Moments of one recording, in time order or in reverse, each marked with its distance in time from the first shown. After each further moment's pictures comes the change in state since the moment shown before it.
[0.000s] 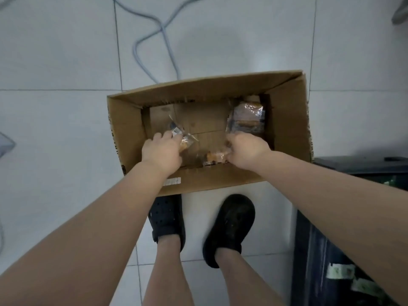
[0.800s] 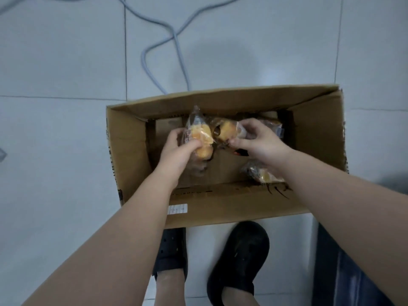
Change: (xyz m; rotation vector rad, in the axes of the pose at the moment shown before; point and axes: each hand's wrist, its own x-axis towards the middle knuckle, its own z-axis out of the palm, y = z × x) left_hand 0.050 0.002 0.018 -1.609 0.102 -0.331; right_hand 0.064 0.016 0.003 1.075 0.112 0.017
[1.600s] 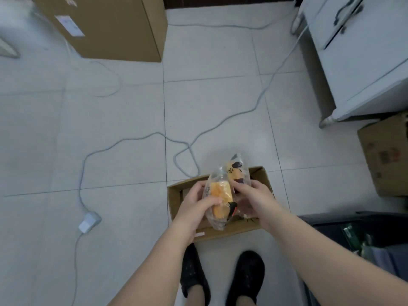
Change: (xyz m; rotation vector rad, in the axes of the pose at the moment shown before) left_hand -0.300 0.178 -0.030 -0.043 -0.268 0.213; right_hand -0.271 -0.185 -0.030 0.420 0.142 0.079
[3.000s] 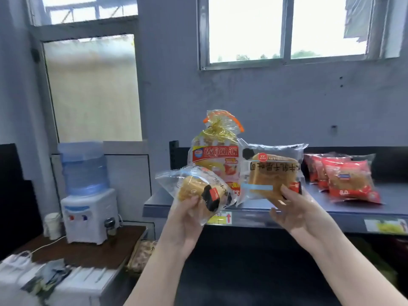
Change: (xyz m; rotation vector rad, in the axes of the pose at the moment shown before) left_hand -0.632 0.267 0.361 -0.095 -1.694 0.190; right_hand -0.852 -0.004 -0.181 0.905 1.027 -1.400
